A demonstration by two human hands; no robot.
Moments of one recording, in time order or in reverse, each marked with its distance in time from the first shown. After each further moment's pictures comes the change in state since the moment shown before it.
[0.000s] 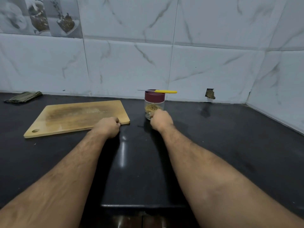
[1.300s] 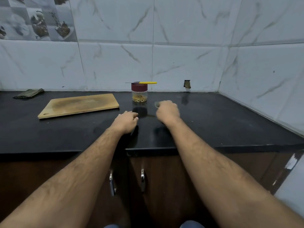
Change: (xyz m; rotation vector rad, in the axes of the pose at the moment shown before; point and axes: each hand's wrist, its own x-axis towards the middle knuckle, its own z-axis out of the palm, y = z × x) left_hand -0.140 0.091 0.007 -0.112 -0.020 0.305; right_hand -0.155 0.045 -0.095 -0.132 0.132 0.067
